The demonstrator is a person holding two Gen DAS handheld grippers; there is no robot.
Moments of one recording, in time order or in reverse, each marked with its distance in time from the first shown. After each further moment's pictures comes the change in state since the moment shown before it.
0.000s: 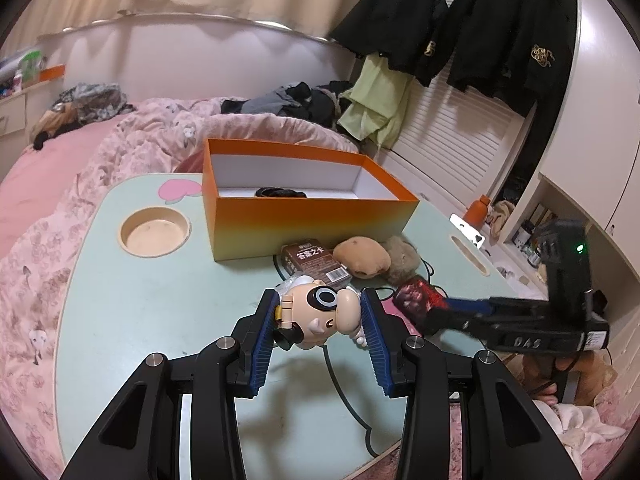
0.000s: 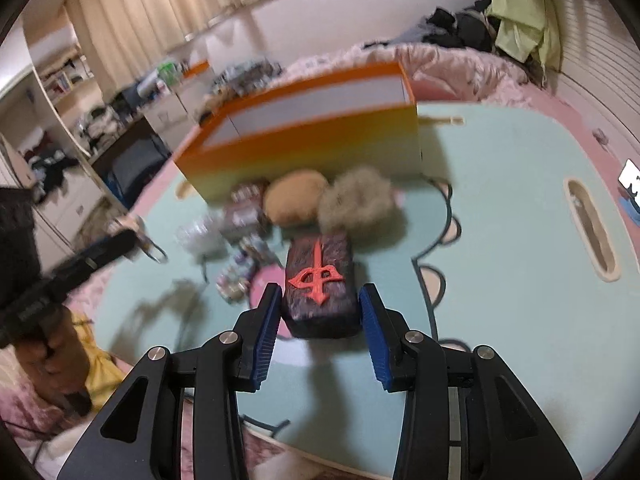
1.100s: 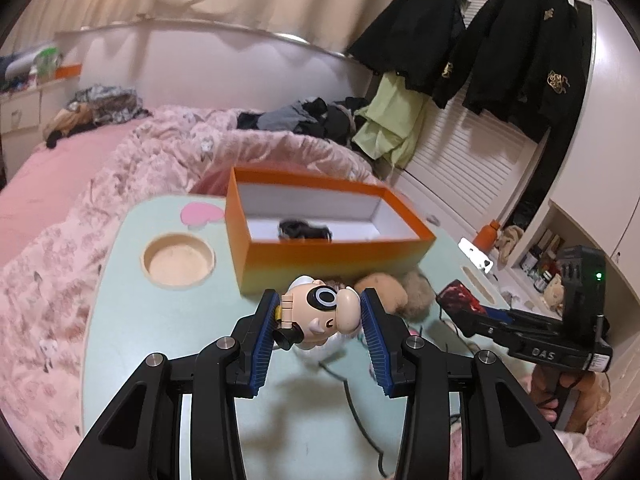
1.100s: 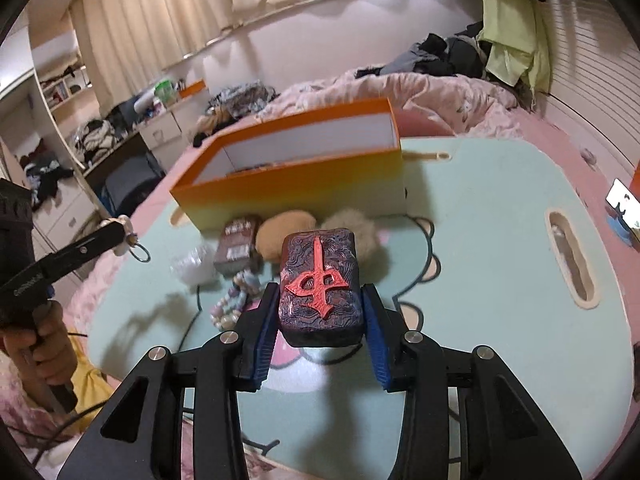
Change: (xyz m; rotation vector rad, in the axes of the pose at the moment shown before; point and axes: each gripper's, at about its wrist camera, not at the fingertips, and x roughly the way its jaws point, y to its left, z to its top) left arm -0.007 0.013 0.034 -0.039 -0.065 0.039; right arm -0.025 -0.007 0.016 -0.017 -0.134 -0.024
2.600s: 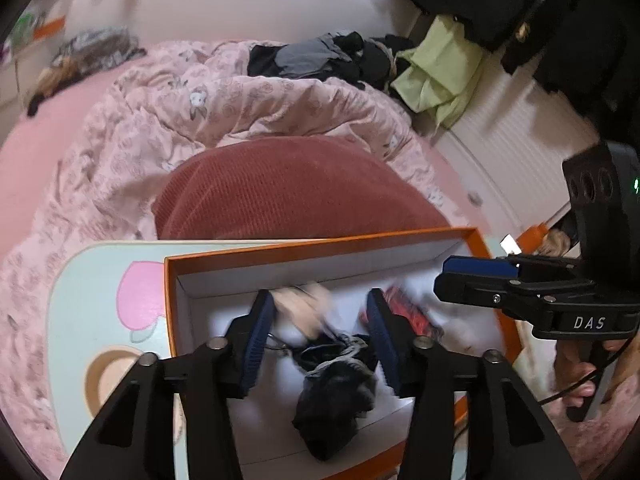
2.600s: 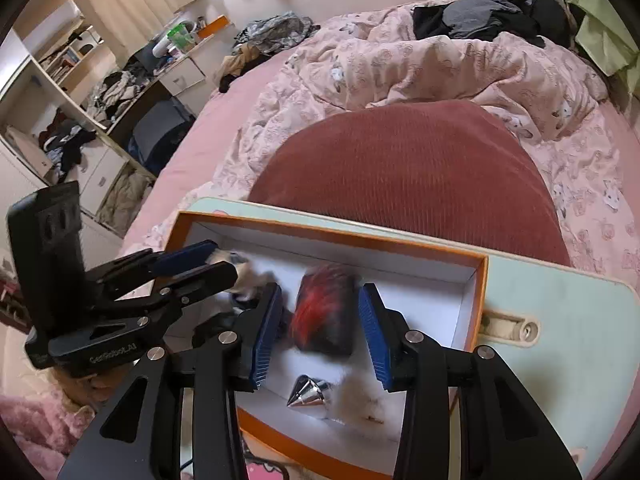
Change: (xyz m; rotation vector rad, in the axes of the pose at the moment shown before) left arm 0.170 0.034 0.109 -0.126 0.297 0.043; right arm 0.141 -0.020 0.180 -0.057 0.354 0.187
